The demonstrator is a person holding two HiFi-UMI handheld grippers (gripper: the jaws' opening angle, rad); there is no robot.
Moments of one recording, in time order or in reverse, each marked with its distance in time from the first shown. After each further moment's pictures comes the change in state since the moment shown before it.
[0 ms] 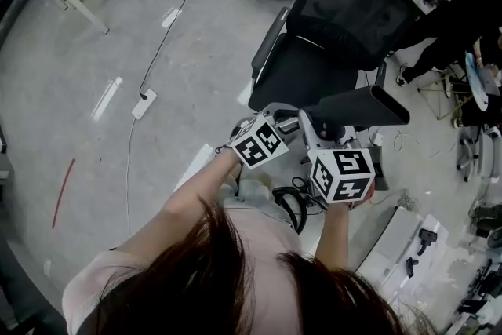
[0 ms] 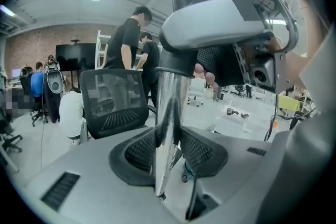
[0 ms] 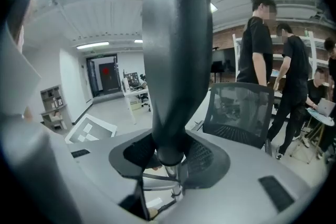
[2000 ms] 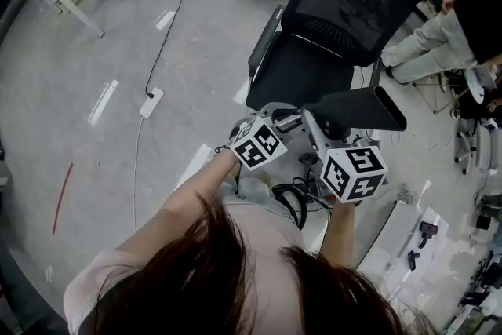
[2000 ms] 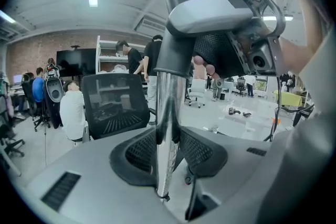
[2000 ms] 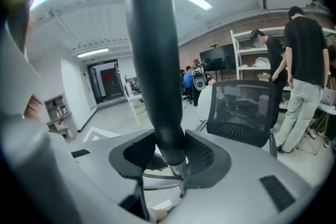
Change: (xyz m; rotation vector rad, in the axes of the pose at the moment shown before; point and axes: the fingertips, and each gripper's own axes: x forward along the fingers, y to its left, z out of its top) left arm -0.010 -0.002 0.000 0.036 -0.031 0.024; right arm -0.017 0.007 0.010 0.073 -0.010 0.053
